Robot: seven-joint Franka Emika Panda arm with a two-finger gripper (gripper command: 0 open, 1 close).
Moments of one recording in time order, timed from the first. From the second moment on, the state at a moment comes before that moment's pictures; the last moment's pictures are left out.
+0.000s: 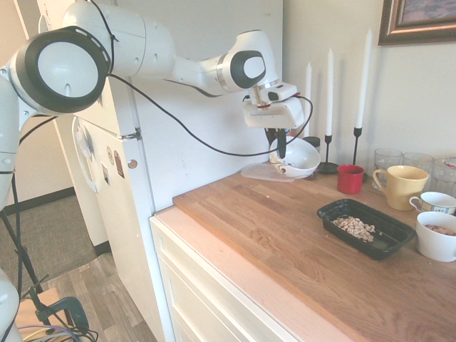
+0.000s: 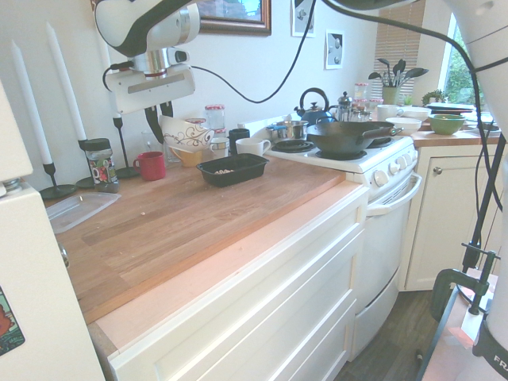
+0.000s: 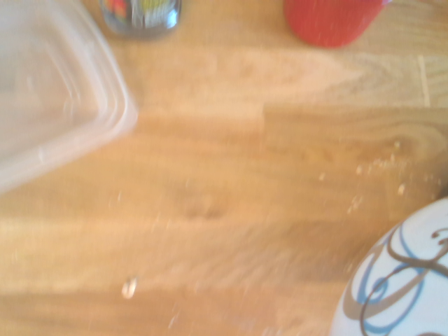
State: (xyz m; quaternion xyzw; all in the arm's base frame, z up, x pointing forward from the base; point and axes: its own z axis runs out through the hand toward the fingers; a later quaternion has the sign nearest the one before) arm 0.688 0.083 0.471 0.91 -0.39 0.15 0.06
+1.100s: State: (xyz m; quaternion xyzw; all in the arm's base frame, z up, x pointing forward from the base) arm 0.694 0.123 0.331 0.91 -0.33 0.19 0.17
